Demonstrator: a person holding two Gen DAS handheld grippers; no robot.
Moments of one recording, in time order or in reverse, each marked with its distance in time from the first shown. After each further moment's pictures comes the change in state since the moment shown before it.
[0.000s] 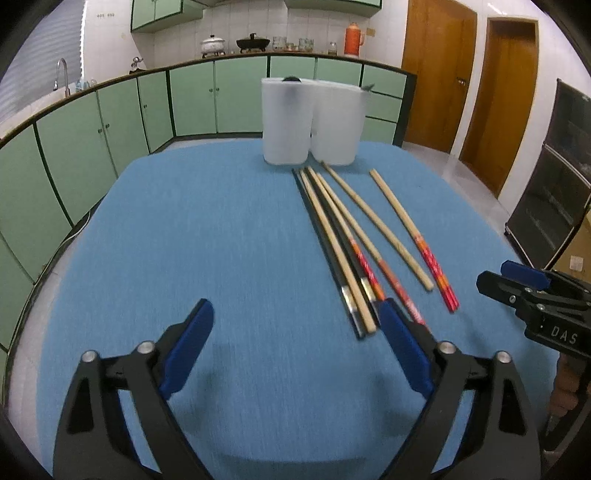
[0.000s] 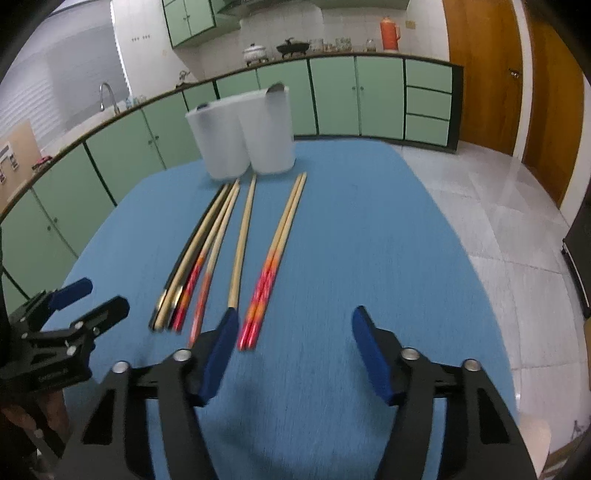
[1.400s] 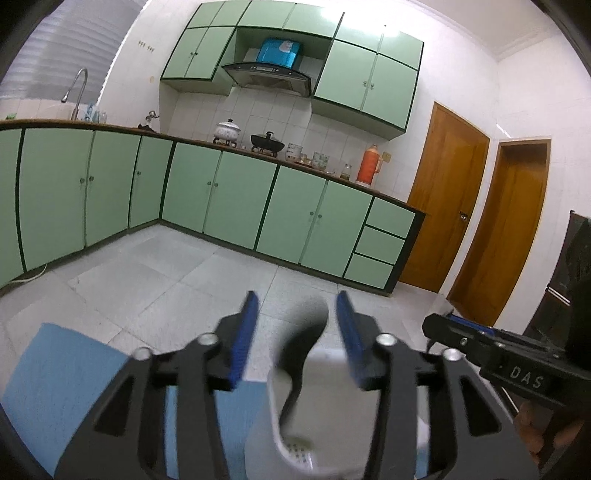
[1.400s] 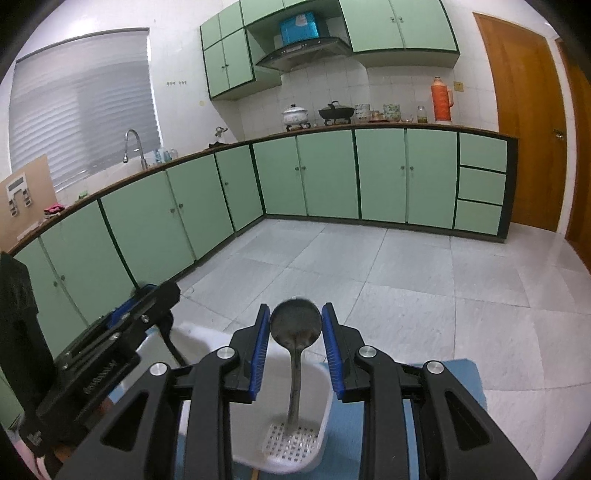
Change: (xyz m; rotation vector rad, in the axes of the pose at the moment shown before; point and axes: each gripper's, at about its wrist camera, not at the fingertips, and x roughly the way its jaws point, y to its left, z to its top) left arm 0.136 0.040 0.248 -0.230 -0.482 -0.118; right arm 0.147 0.021 0.288 -0.102 -0.273 0.132
